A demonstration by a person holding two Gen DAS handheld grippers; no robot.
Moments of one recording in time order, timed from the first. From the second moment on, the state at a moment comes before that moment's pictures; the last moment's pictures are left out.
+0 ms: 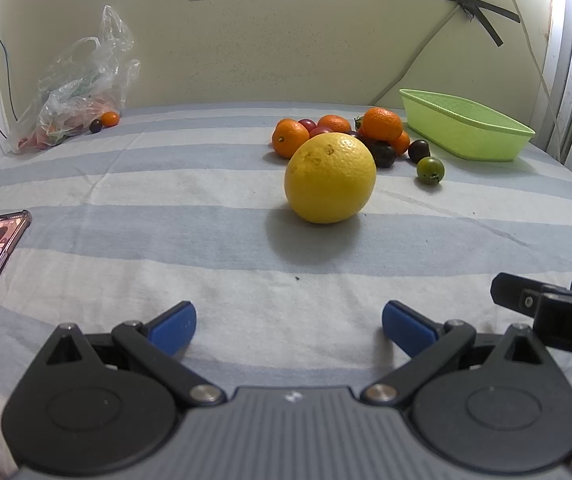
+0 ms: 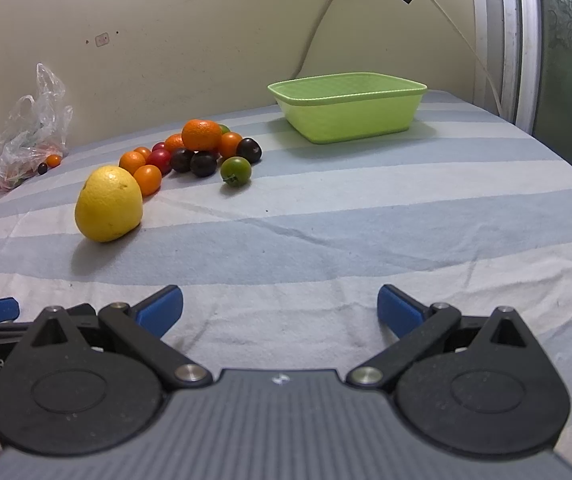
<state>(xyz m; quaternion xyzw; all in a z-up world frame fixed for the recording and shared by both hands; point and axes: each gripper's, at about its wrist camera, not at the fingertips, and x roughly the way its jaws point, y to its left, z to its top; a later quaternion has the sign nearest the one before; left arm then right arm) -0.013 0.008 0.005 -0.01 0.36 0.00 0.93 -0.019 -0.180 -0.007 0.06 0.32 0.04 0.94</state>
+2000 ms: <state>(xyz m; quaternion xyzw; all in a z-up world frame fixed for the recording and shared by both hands) 0.087 0.130 0.034 -0.13 0.30 -0.17 0.93 0.040 -0.045 0.028 -0.09 0.22 0.38 0.90</state>
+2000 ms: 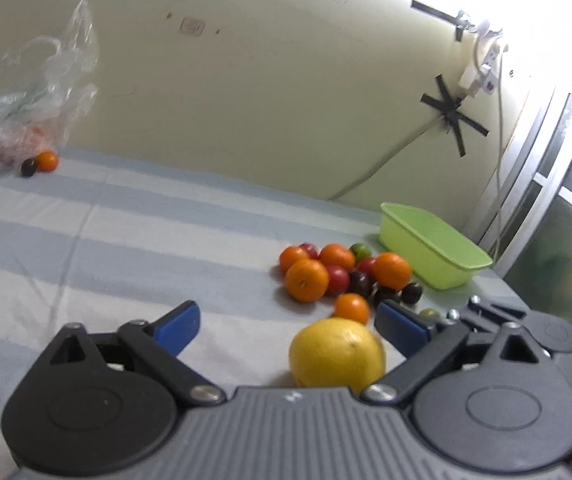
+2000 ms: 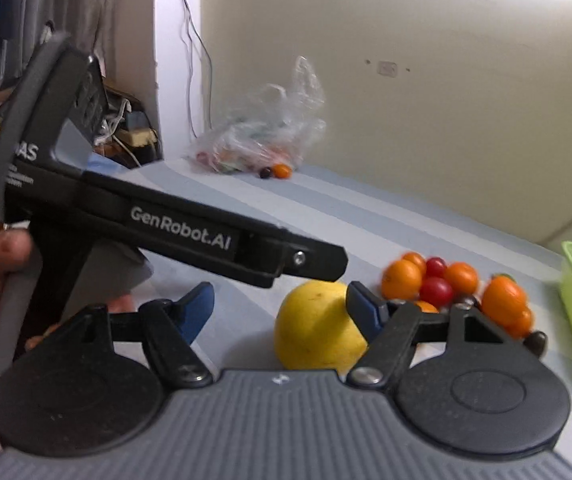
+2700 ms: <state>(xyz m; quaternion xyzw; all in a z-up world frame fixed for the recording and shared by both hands) 0.140 -0.022 0.087 -0.07 0.26 -0.30 0.92 0.085 -0.148 0.042 -0.03 0.22 0.24 0.94</state>
